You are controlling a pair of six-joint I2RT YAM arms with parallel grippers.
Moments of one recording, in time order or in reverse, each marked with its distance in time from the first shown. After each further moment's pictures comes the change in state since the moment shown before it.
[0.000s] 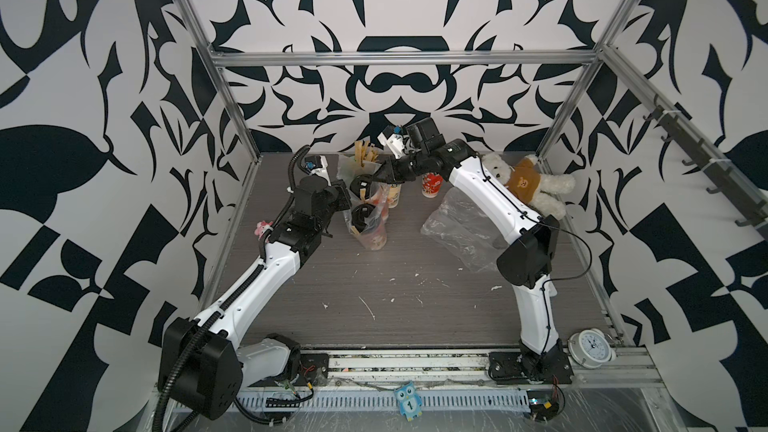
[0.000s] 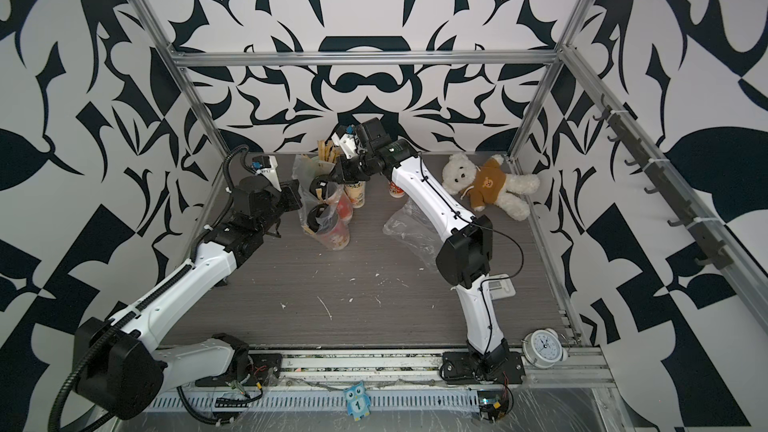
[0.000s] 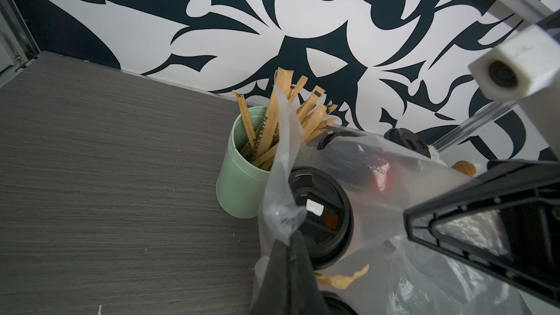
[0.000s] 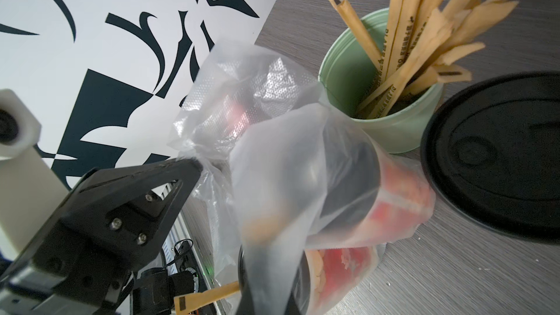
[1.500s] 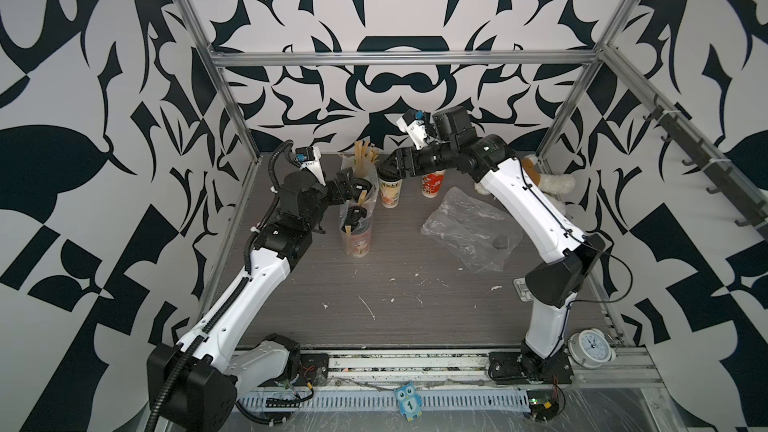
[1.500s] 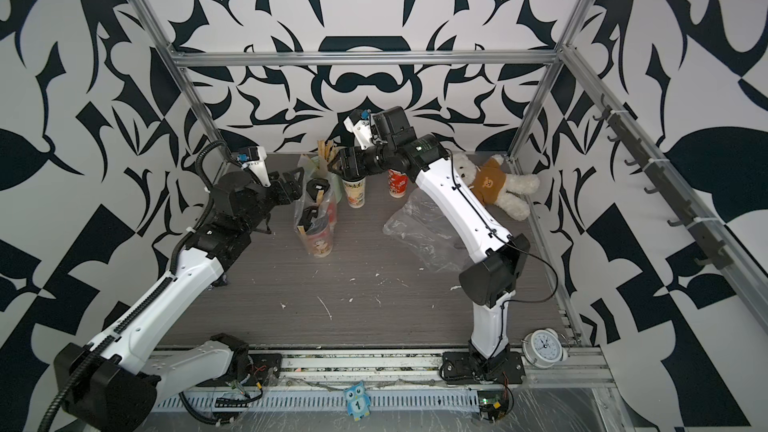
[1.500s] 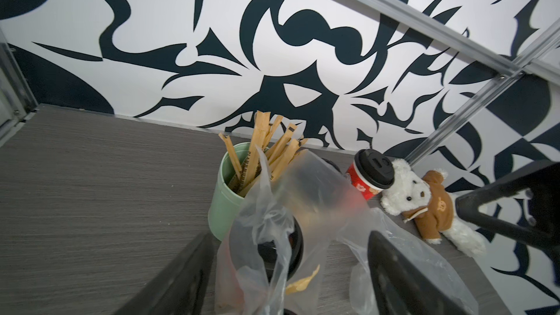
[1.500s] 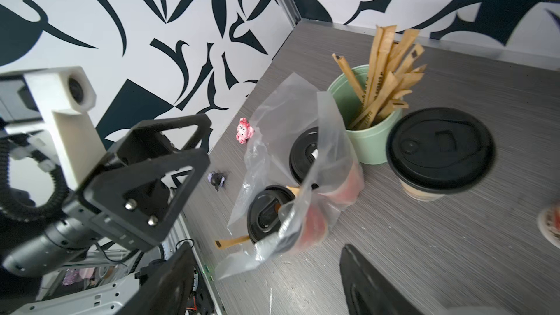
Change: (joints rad) left arm 0.019 -0.103 0.065 -0.032 0.073 0.062; right arm -0.042 -0.292 -0.155 -0.018 0.073 -0.058
